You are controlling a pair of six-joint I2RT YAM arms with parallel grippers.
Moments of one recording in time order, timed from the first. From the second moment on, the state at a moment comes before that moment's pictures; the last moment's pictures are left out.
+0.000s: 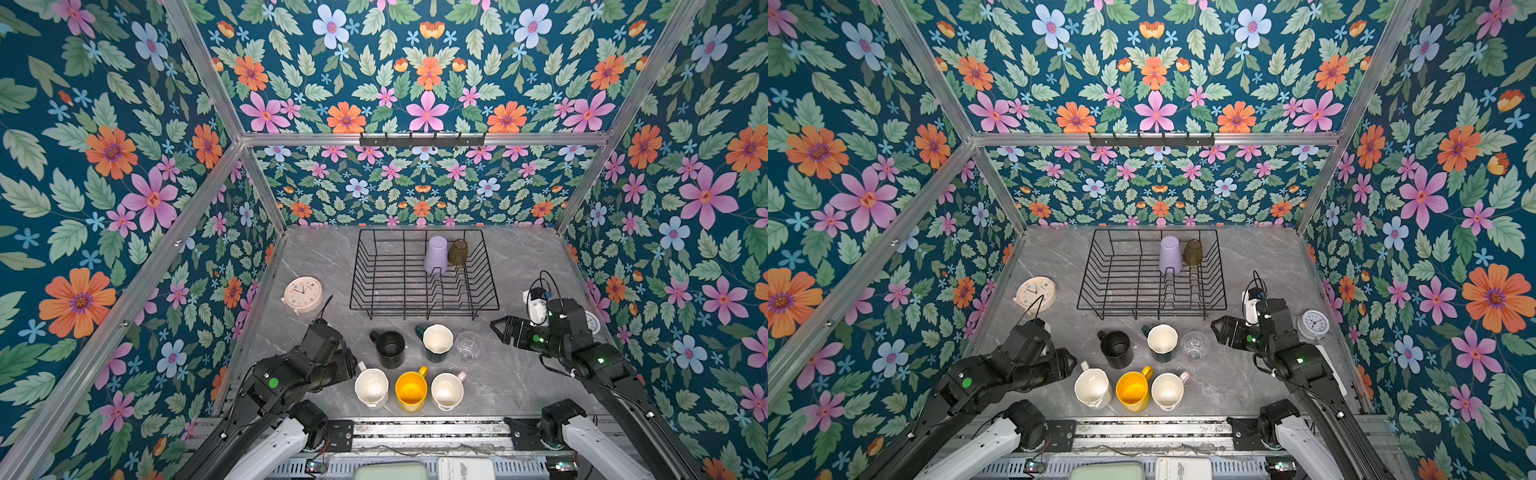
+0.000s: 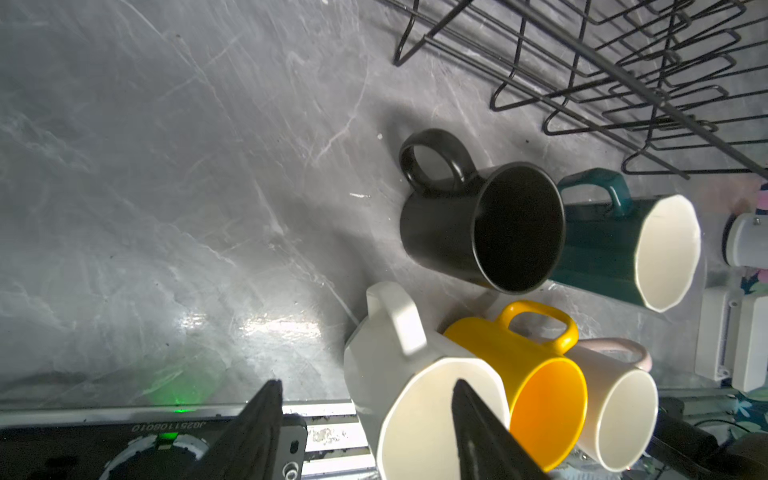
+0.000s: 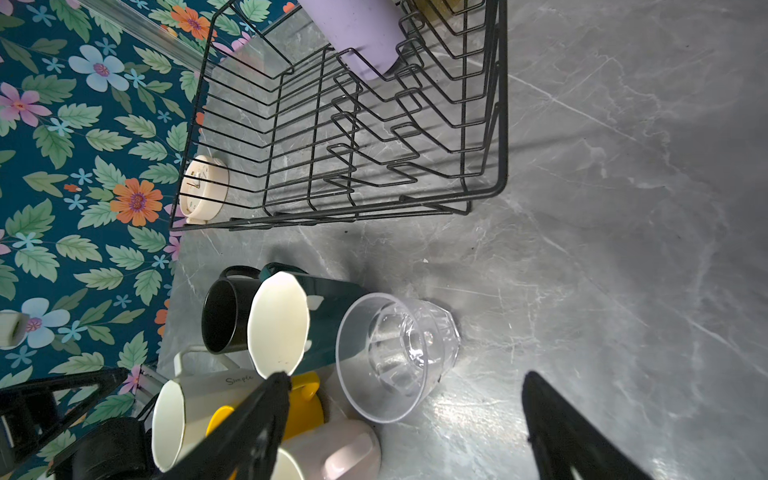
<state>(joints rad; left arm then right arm) -0.69 0.61 0.77 -1.22 -0.03 -0.86 0.30 0.69 0.70 -0.74 -0.28 0.54</state>
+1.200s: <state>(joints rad) -0.84 0.84 0.66 -1.09 0.02 -0.81 0.30 0.66 0.70 -0.74 -0.28 0.54</state>
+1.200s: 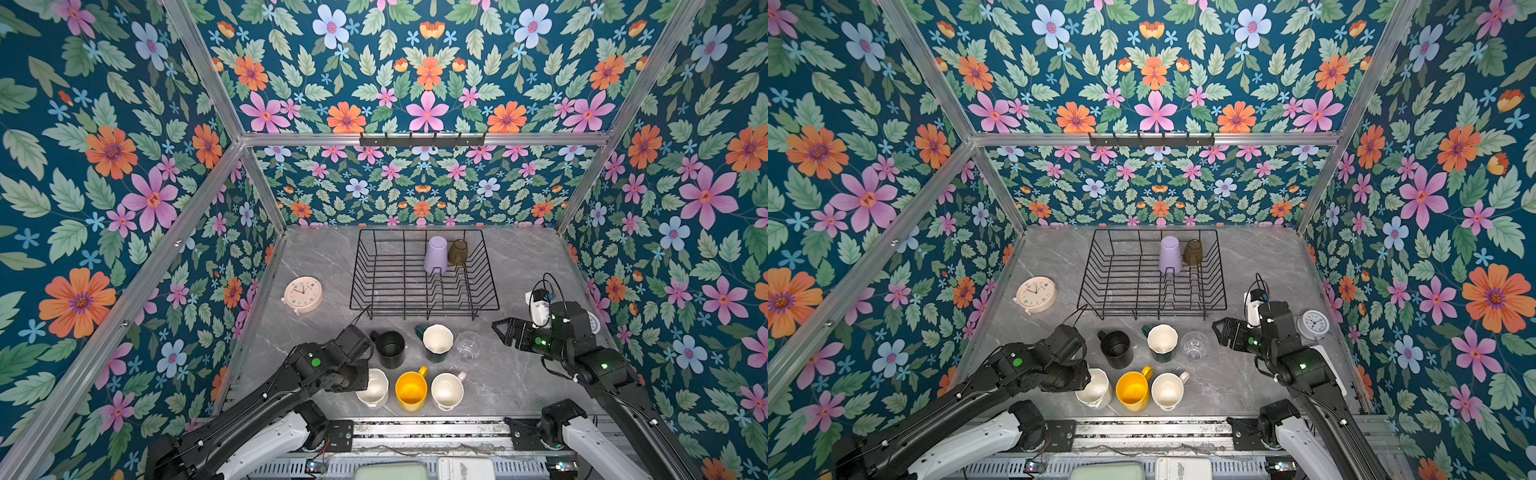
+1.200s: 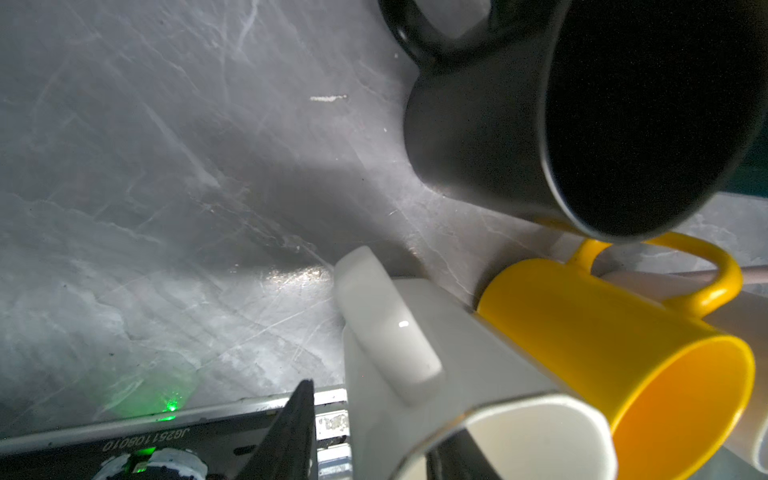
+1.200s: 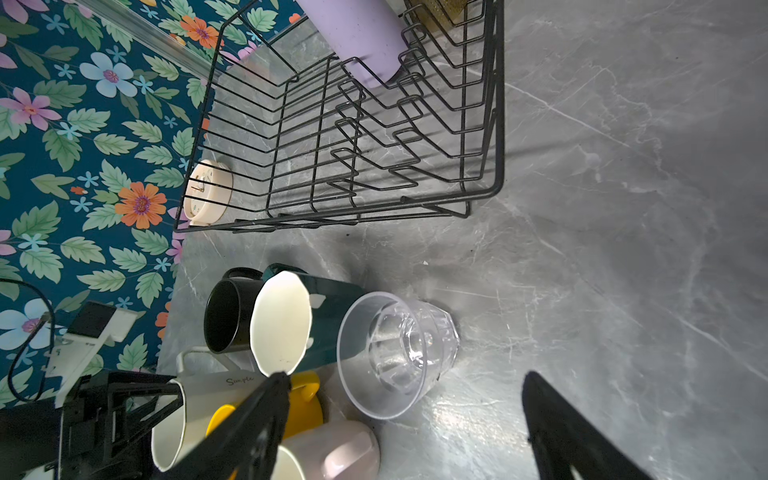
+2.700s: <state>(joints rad) -0.86 0.74 1.06 -1.41 -0.30 -0.80 0.30 0.65 0.69 -0.74 -0.29 0.54</state>
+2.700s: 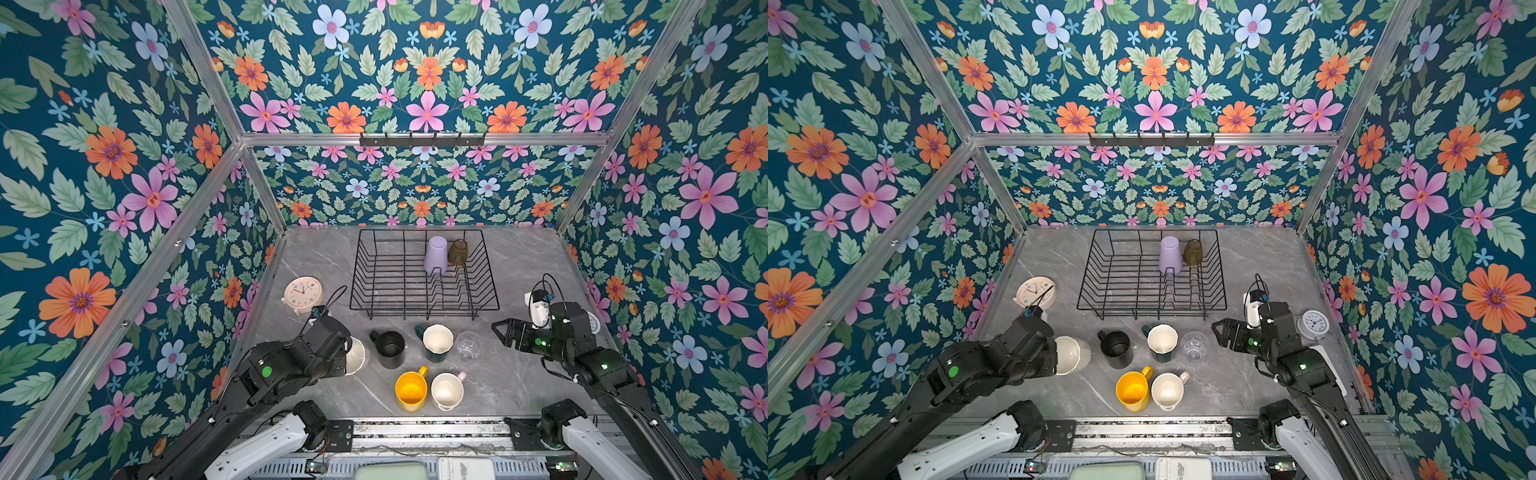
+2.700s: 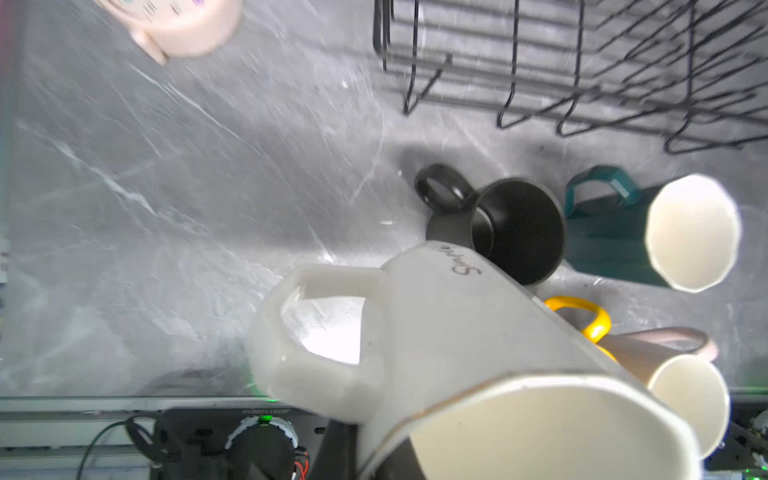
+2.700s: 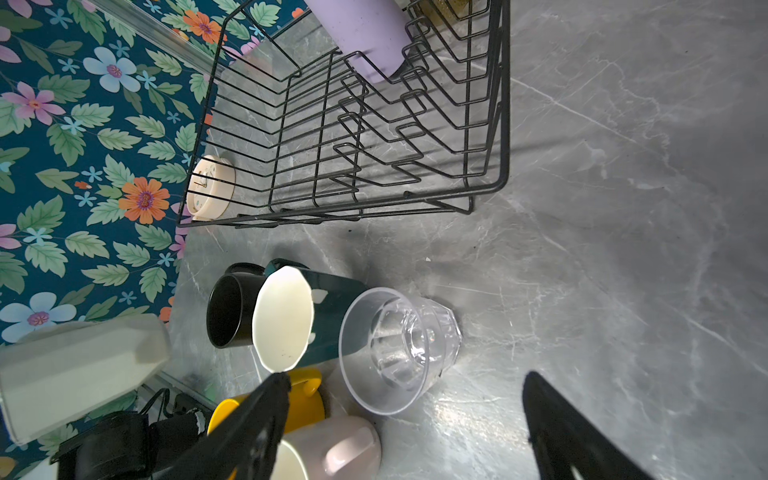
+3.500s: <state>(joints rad) -0.66 1.00 1.10 -0.74 -0.15 -0.44 0.30 0.68 0.73 -0.59 -0.49 0.57</state>
